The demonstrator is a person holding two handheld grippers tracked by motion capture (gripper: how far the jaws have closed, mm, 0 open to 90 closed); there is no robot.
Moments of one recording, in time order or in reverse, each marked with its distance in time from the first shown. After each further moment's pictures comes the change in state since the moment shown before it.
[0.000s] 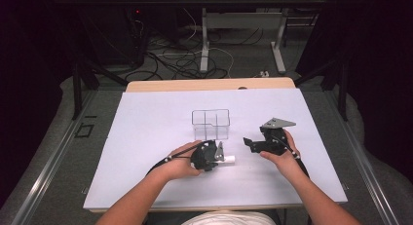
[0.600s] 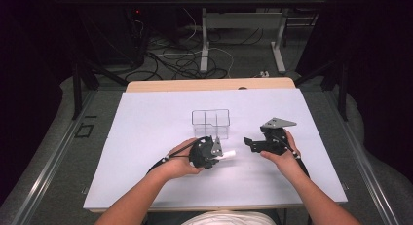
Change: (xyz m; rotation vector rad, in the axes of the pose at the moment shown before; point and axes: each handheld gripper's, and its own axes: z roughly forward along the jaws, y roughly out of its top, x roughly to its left) left arm 0.005 -0.004 -0.013 -0.103 0.013 -0.132; right arm -0.001 0.001 -0.001 -0.004 0.002 0.005
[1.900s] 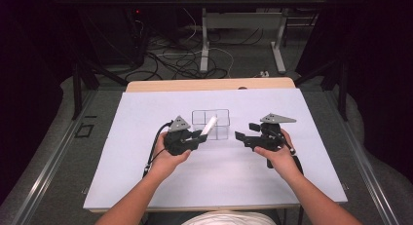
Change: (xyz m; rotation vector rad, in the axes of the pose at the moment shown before) left arm 0.031 -0.048 -0.050 -0.509 0.099 -0.590; right arm 0.022 0.024 -0.004 -0.110 0.142 0.116
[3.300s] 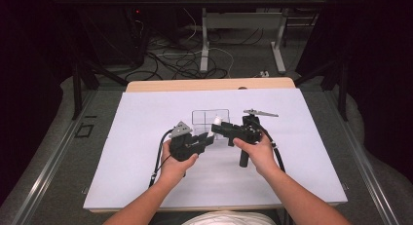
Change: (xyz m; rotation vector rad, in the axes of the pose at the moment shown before) left arm -0.025 -0.012 0.012 -0.092 -0.050 -0.115; right arm 0.044 0.021 0.038 -0.042 0.213 0.343
